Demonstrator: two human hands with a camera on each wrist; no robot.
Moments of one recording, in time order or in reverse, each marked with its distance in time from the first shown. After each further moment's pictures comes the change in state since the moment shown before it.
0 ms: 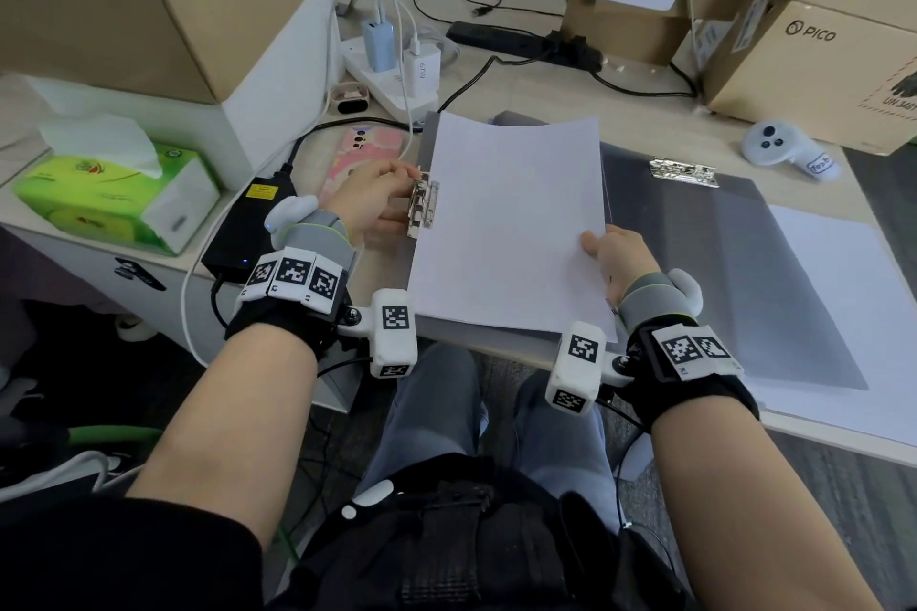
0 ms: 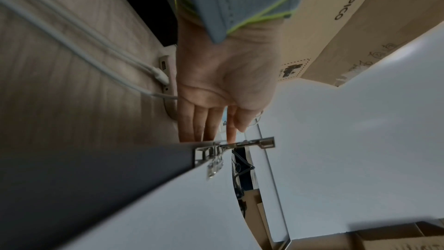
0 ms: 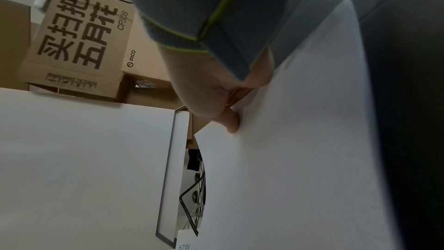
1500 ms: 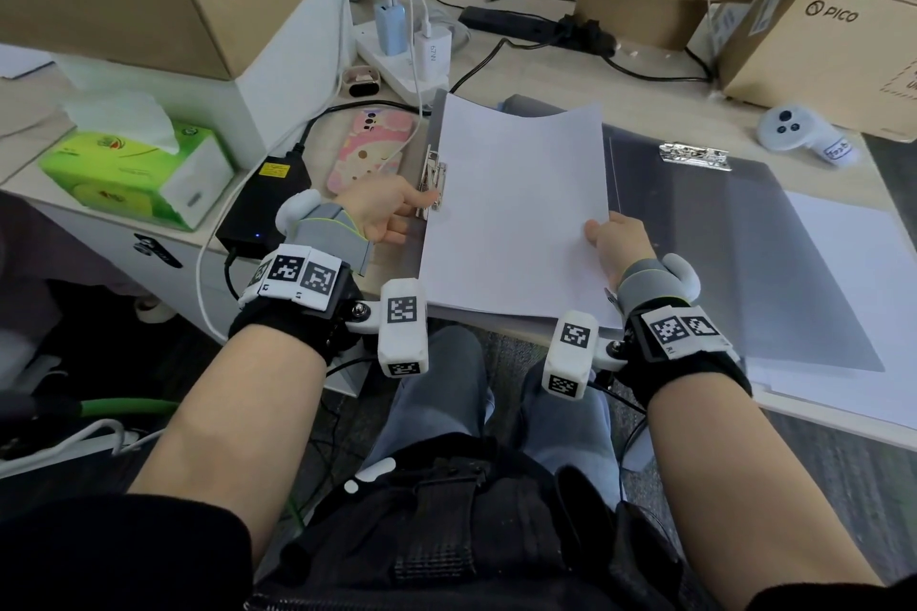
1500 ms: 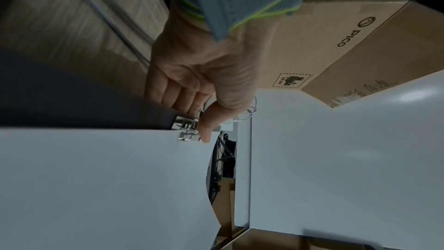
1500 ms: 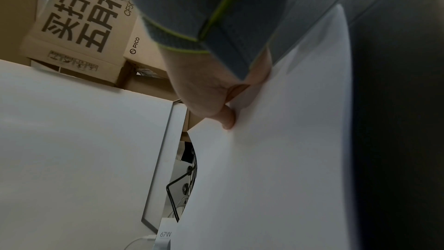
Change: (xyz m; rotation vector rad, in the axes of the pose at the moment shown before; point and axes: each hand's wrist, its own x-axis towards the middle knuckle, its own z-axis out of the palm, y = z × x) left_hand -0.031 0.005 0.008 0.074 -0.122 -0.306; right_hand -0.001 0.010 0.008 0.014 0.026 -0.047
